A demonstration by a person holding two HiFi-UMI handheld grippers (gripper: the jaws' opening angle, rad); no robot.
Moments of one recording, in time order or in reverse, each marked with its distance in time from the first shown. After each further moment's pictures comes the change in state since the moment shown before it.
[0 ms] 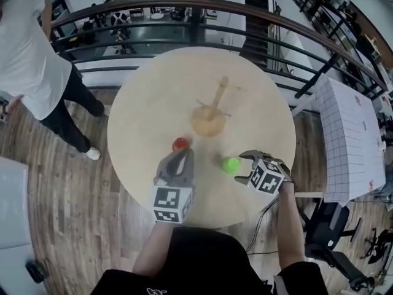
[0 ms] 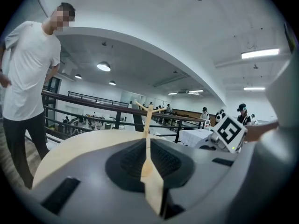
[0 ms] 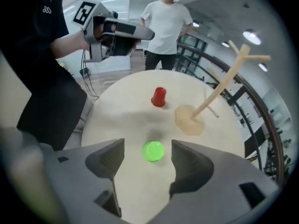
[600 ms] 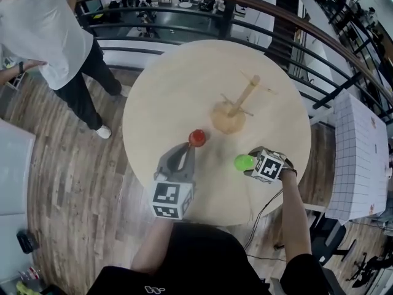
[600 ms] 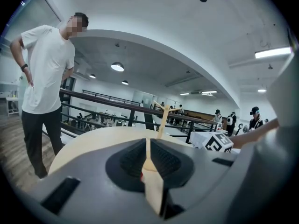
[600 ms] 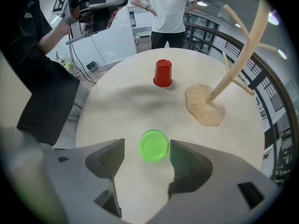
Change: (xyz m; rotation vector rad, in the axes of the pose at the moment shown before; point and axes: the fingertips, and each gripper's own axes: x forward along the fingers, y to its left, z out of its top) left arm -0.031 0.047 -0.016 -0.076 0.008 0.139; right arm 0.076 -0.013 -0.027 0.011 0.143 0.179
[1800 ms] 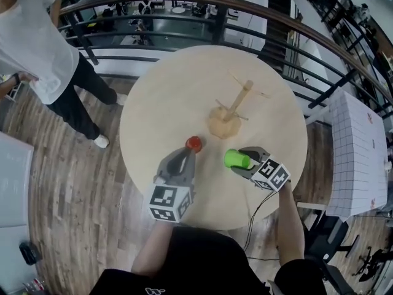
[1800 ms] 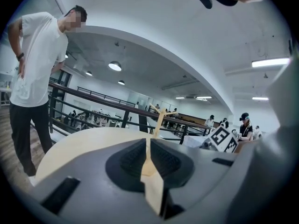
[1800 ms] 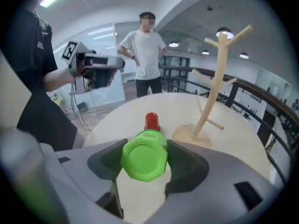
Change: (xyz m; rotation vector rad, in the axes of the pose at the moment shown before) left arm 0.008 -0.010 0.013 -0.039 -0.026 -0.079; right arm -0.067 -0.006 0.079 0.154 -0.528 -0.122
